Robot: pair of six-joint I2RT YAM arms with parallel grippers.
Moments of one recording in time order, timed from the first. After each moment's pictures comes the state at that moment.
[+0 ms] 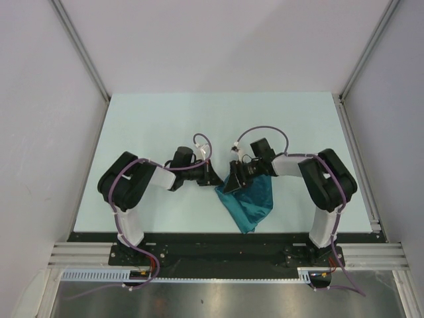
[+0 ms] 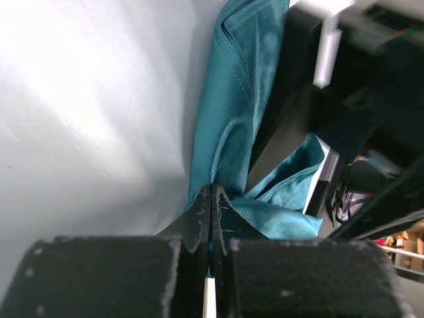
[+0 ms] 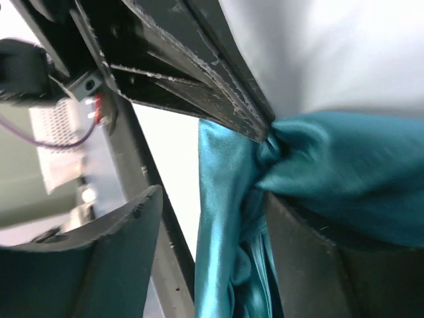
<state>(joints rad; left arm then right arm) -0.50 1.87 0.70 0.55 0.71 -0.65 0.49 1.89 0.93 -0.01 -0.99 0.30</state>
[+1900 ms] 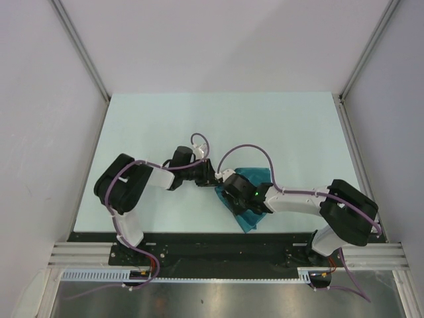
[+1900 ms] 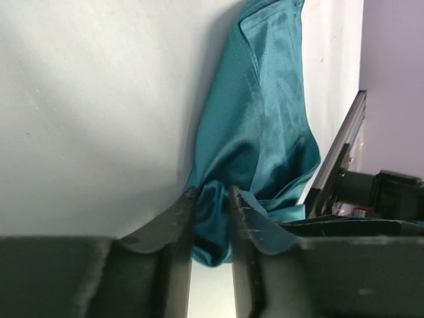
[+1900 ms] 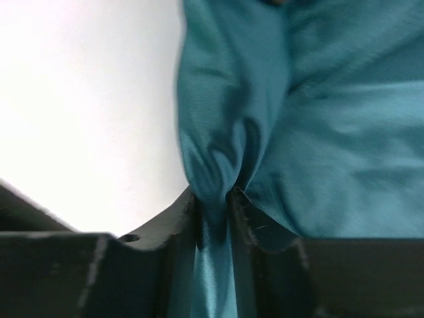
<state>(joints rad) -0.50 1.83 0.70 0.47 0.67 -0.71 1.04 1.55 0.79 -0.25 0.14 0.34</state>
